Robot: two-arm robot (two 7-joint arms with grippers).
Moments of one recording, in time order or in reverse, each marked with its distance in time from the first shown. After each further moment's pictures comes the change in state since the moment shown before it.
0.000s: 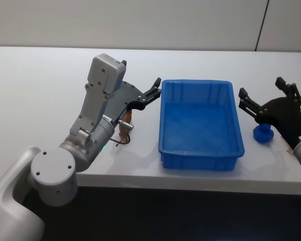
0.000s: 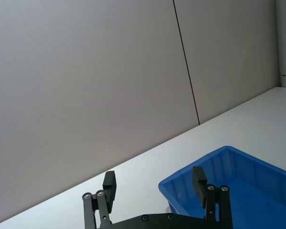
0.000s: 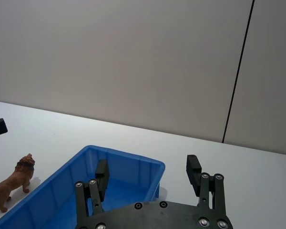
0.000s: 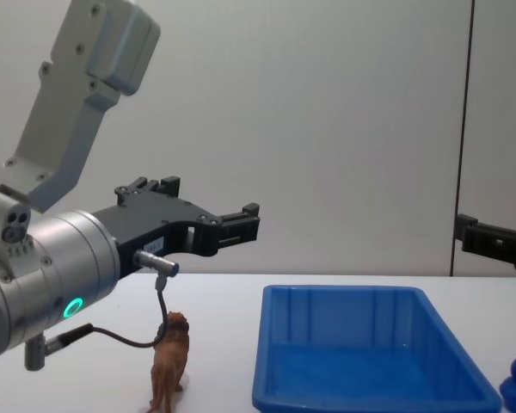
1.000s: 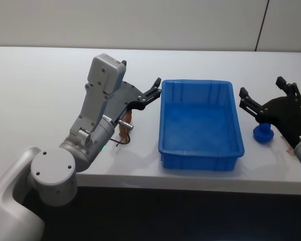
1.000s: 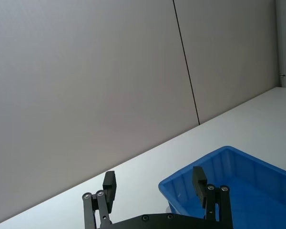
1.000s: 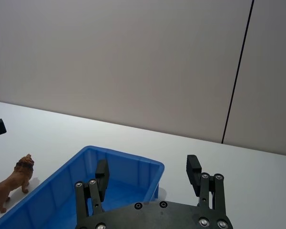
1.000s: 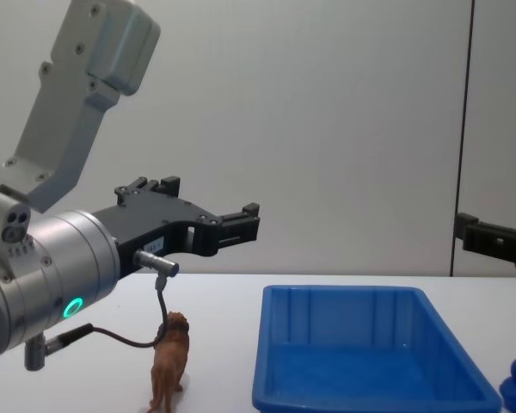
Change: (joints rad) left arm 0.000 0.000 0.000 0.000 0.000 0.000 0.000; right arm 0.002 0.001 0.002 0.001 0.000 0.000 0.002
